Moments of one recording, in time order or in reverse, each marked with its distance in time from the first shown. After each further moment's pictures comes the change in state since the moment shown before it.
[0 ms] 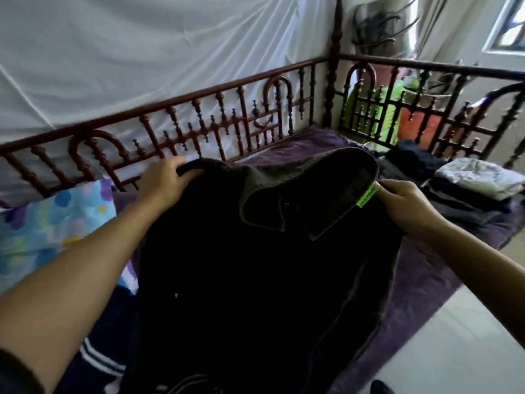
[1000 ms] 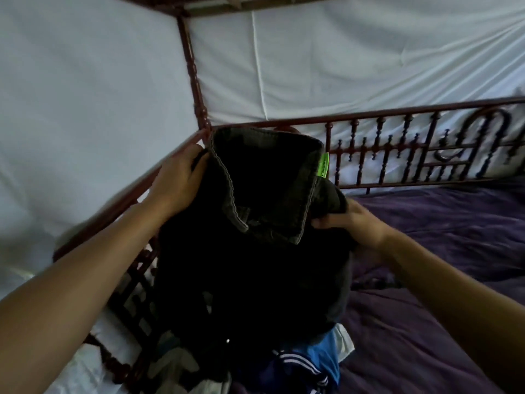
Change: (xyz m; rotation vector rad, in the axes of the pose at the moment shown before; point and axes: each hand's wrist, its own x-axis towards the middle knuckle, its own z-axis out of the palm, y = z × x) left_hand -0.227 -0.107 -0.280 0.288 0.360 -0.231; right_hand -0.071 -0.160 0.350 0.445 -1.130 -0.044
